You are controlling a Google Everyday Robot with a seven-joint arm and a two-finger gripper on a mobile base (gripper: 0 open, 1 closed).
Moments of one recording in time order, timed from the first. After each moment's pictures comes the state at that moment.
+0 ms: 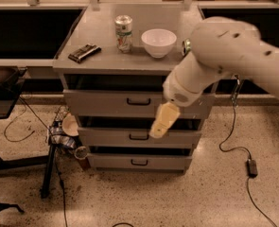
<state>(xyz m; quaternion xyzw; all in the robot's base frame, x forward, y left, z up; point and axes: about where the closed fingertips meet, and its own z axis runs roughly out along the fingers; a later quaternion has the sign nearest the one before) 0.535 -0.073 0.808 -0.59 0.78 0.08 0.21</state>
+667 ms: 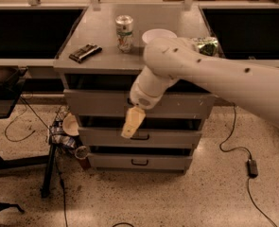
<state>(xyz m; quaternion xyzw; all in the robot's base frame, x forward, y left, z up) 0.582 0.016 0.746 -0.63 0.75 0.10 0.20</state>
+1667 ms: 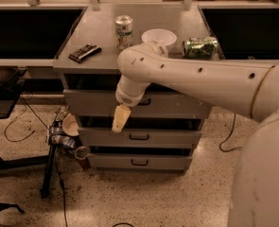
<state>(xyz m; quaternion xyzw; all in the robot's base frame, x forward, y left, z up) 0.637 0.052 0.708 -0.63 0.75 0.03 0.20</state>
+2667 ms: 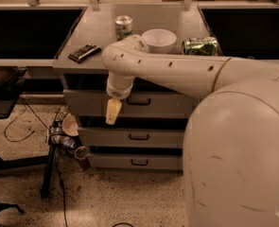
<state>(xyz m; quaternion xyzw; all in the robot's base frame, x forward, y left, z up) 0.686 0.079 0.694 -0.63 0.76 -0.01 0.18</state>
